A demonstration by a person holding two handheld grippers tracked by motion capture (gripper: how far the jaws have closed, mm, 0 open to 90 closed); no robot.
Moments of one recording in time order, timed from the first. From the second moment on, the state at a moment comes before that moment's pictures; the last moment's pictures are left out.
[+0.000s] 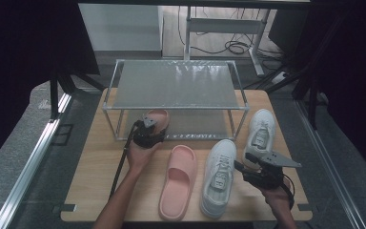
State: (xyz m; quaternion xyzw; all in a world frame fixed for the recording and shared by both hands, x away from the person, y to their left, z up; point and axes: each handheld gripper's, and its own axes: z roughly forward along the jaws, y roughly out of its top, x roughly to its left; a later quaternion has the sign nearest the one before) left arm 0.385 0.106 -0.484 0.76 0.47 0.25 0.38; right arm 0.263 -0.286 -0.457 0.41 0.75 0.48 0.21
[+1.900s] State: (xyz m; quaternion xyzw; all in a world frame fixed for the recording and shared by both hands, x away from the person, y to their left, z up) left arm 0.251 0.209 -0.513 0.78 0.48 0.15 0.39; right arm 0.262 -0.283 -0.456 0.41 0.75 0.48 0.21
